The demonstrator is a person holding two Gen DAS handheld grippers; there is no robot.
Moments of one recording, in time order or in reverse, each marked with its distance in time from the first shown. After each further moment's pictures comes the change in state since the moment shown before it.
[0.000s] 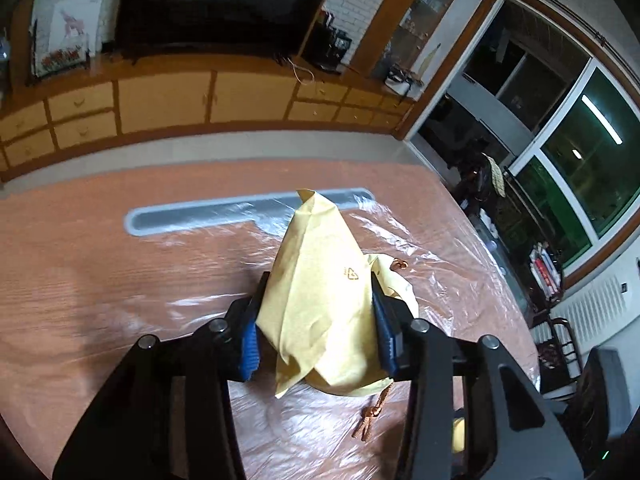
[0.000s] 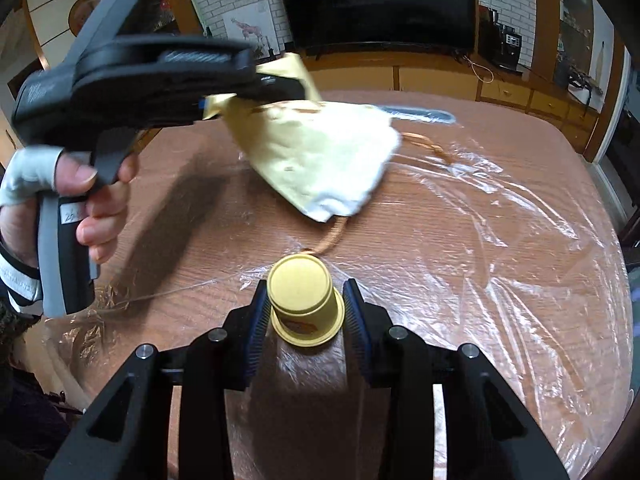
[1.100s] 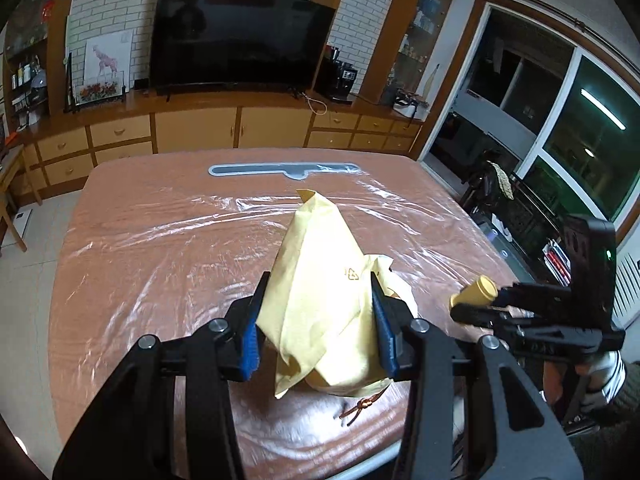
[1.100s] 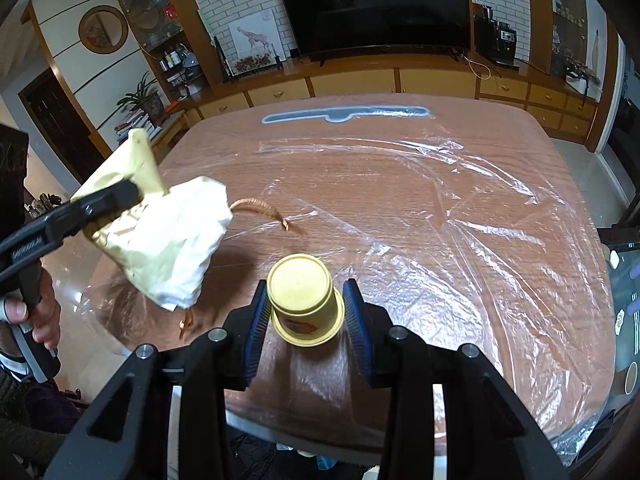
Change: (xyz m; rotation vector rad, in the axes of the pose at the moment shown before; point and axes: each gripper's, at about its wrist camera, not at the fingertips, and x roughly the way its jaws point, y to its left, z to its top) left arm -0.139 -0.037 -0.122 0.048 -0.125 0.090; right arm -0.070 -0.002 -0.044 0.022 -0.016 0.053
